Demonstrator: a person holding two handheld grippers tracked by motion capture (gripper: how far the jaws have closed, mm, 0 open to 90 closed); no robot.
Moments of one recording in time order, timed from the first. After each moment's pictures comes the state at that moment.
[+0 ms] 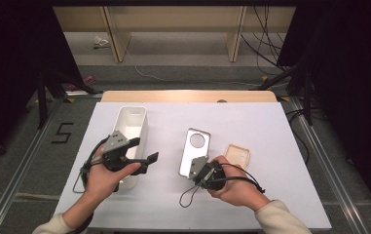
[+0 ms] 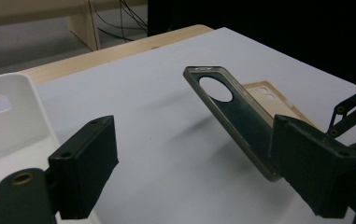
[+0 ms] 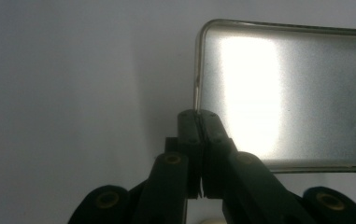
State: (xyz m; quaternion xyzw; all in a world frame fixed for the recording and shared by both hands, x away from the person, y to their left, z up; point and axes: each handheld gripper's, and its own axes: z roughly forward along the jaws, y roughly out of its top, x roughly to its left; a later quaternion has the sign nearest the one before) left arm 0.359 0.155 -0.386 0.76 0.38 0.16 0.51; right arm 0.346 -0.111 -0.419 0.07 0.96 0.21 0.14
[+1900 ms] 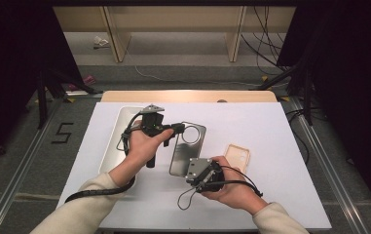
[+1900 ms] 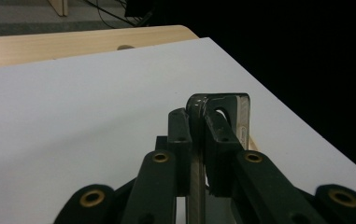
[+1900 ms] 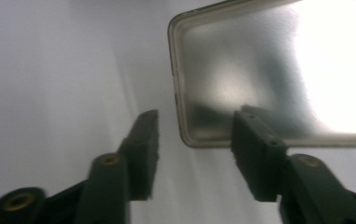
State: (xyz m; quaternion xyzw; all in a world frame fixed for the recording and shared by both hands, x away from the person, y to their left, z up) left arm 0.427 0.088 -0.375 0.73 0.44 0.07 0.52; right arm 0.343 -0.108 -0.421 0.08 0.94 0.27 0.19
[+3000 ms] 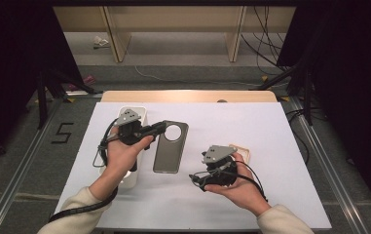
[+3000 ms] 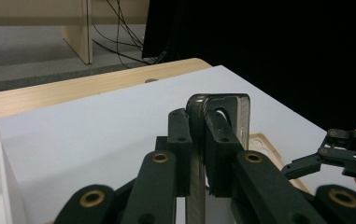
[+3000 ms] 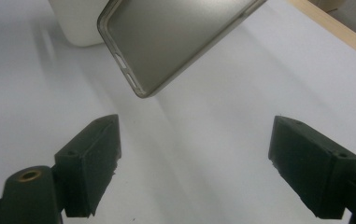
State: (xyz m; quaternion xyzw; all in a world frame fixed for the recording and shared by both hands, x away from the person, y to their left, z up) left arm 0.402 0.135 -0.370 0.71 0.40 0.14 0.56; right arm 0.355 -0.140 -0.420 0.22 0.88 0.39 0.16
